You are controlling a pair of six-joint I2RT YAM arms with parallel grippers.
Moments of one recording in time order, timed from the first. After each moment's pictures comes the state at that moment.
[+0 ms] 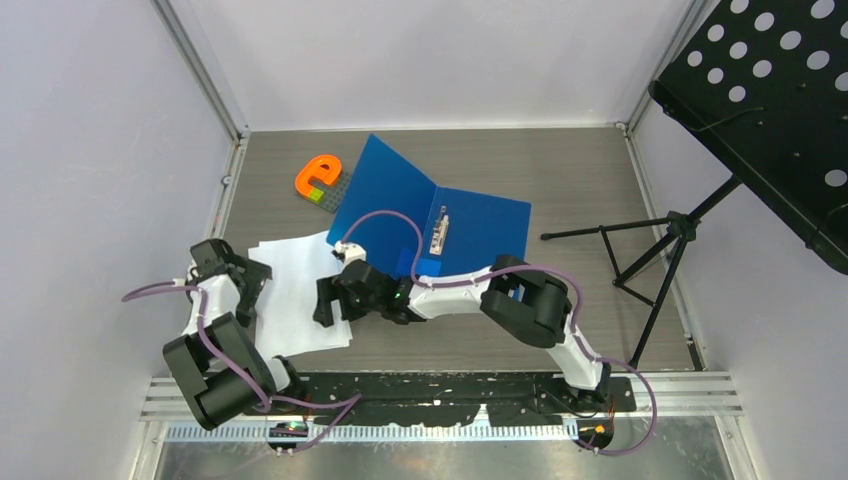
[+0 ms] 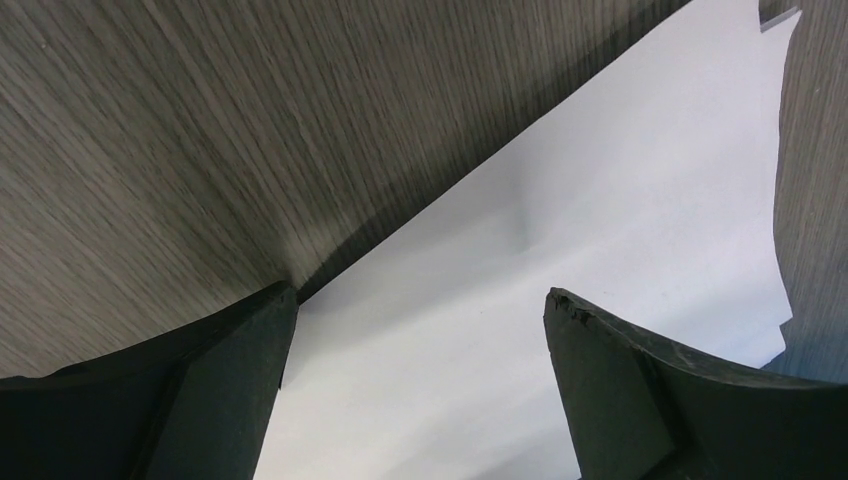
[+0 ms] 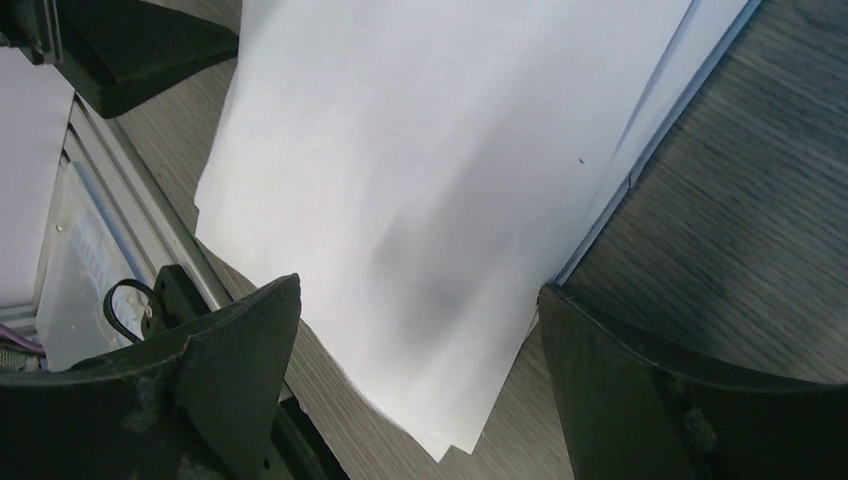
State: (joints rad) left arm 0.53 1.26 0.59 -0.46 -0.02 -0.76; right arm 1.20 2.13 1.36 0.17 0.02 0.75
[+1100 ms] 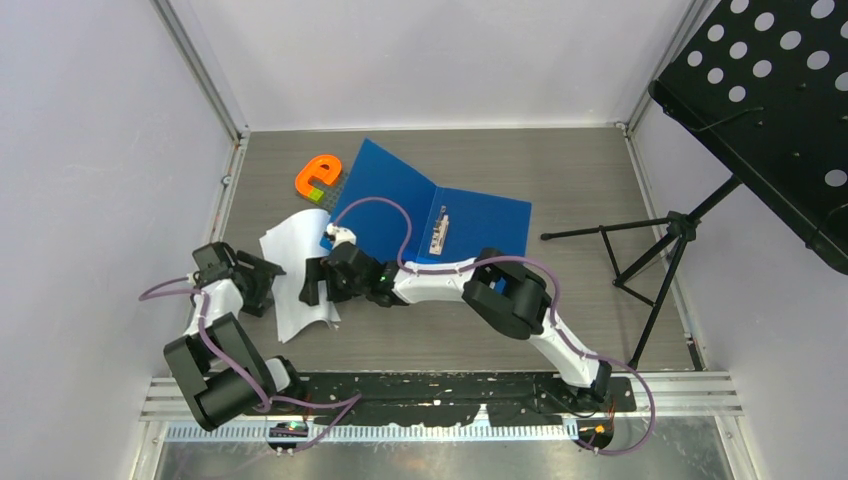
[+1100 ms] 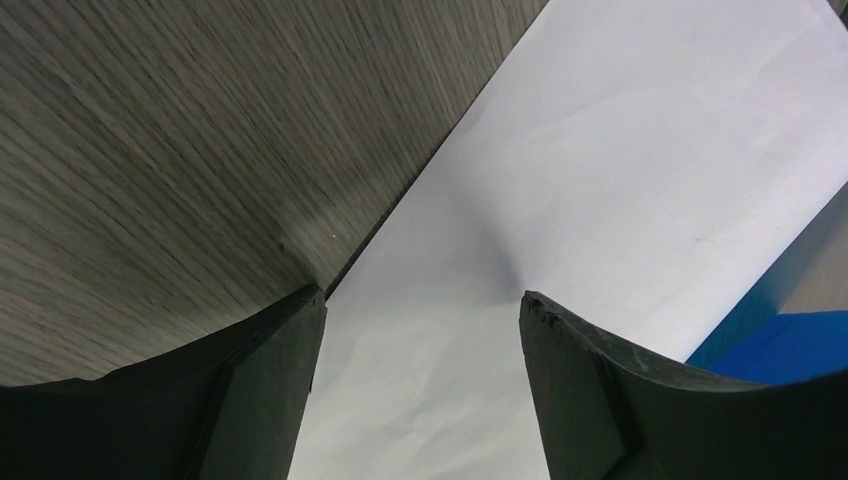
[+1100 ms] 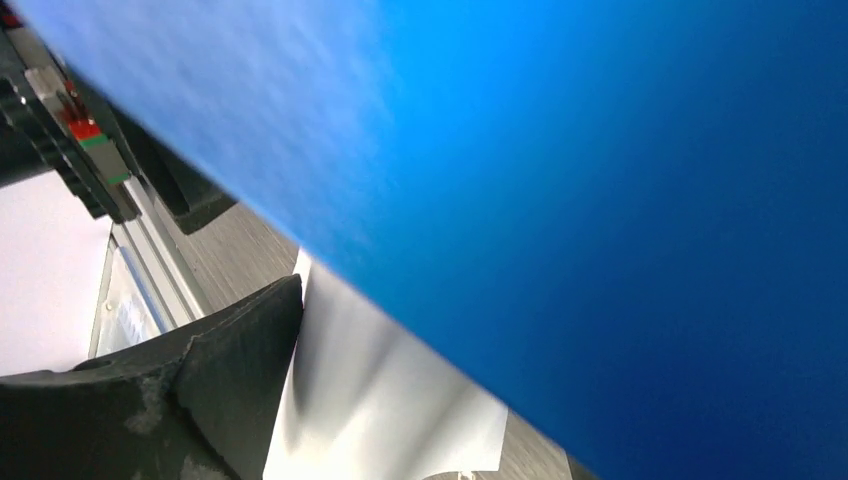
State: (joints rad) left arm 0.53 1.26 0.54 -0.37 0.22 -0.73; right arm 1.15 2.27 1.58 0.15 0.00 0.81
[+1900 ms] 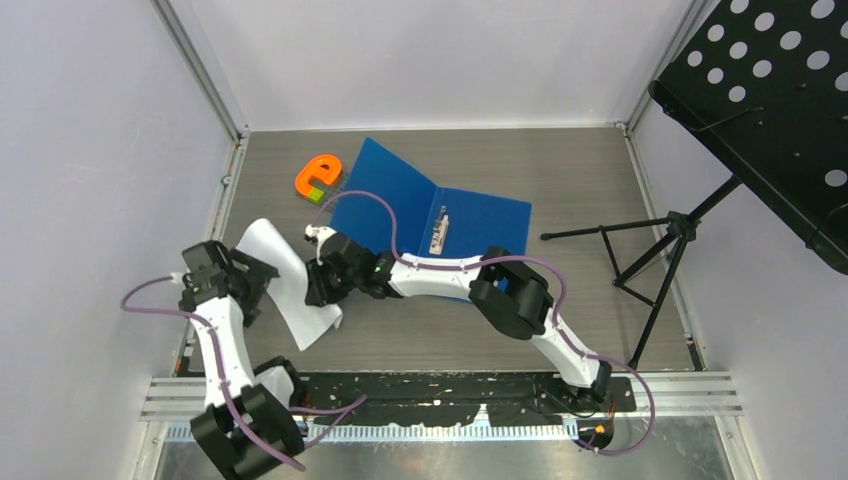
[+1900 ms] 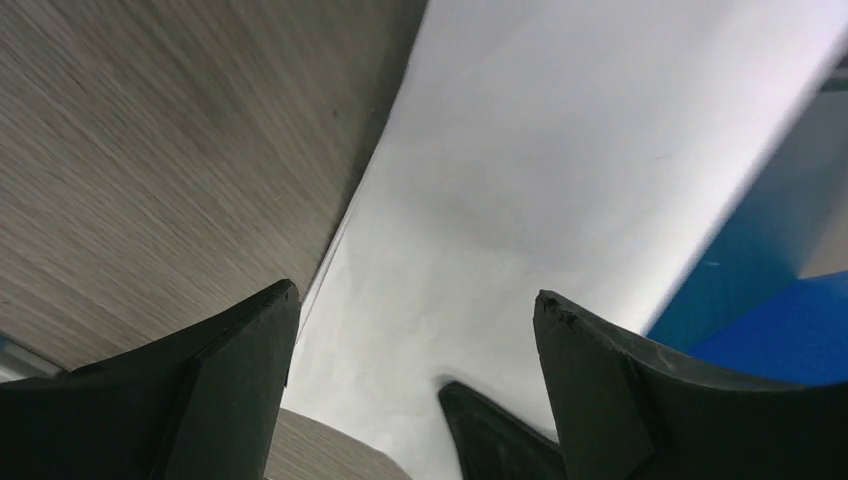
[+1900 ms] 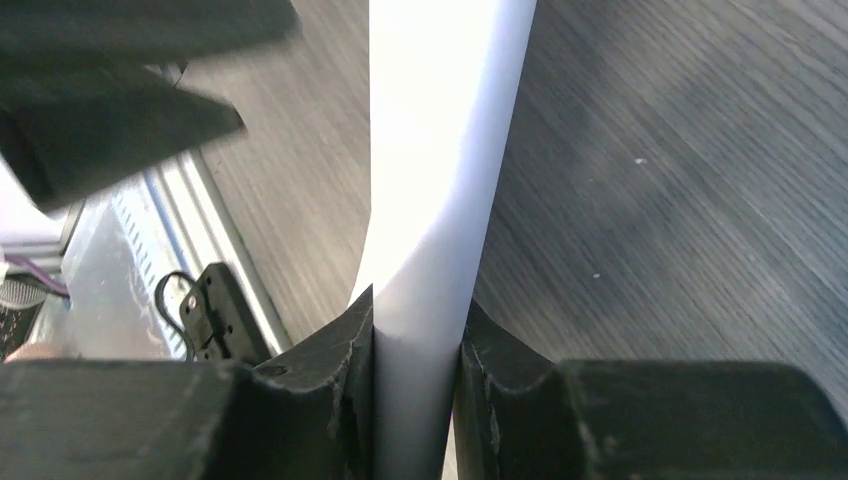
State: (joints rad) left arm 0.52 0.96 0.62 -0.75 0.14 -0.68; right arm 1.15 2.28 1.72 -0.02 -0.17 0.62
